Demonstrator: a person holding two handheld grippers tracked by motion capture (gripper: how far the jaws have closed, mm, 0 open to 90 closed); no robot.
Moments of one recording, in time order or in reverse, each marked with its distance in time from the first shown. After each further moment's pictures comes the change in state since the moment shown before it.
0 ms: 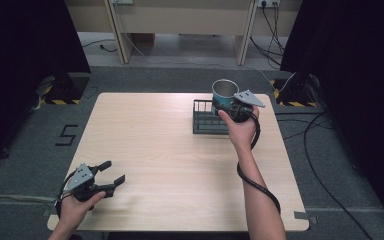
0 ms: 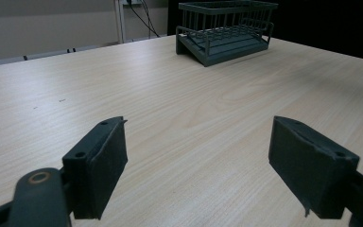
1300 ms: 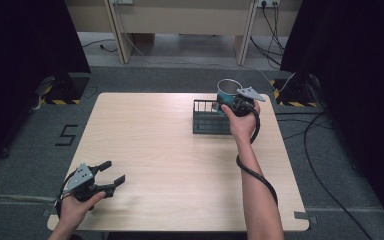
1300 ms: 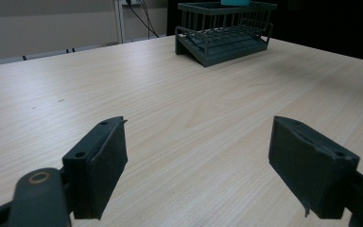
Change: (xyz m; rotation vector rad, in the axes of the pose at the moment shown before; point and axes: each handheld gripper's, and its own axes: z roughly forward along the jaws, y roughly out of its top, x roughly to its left) left arm 0.000 0.000 0.000 -0.001 -0.003 -0.001; right arm -0.026 -0.010 0.028 0.072 -0.069 0.068
